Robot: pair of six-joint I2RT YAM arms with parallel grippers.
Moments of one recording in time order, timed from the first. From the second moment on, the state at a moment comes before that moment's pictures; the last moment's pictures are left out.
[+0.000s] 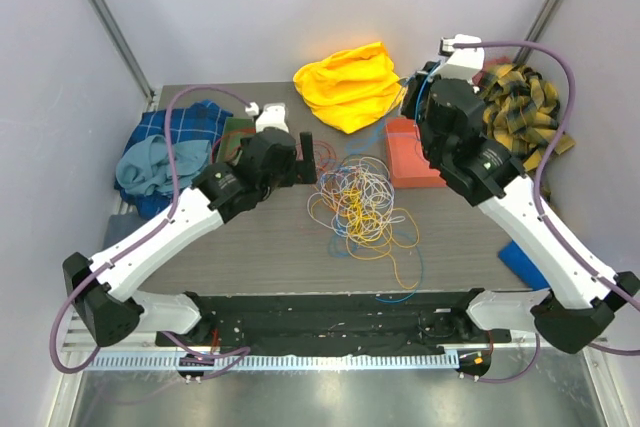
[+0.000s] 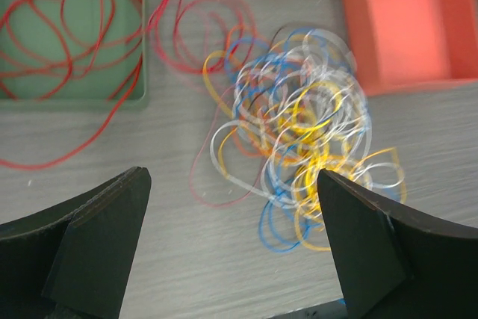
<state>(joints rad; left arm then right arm) -0.81 1.29 1.31 -0.63 -0.44 -0.58 0.67 1.23 1.51 -0.34 0.70 0.25</state>
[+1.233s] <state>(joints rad) -0.81 1.22 0.87 -0.49 -0.28 -0.77 0.14 1.93 1.62 -0.43 0.47 0.45</state>
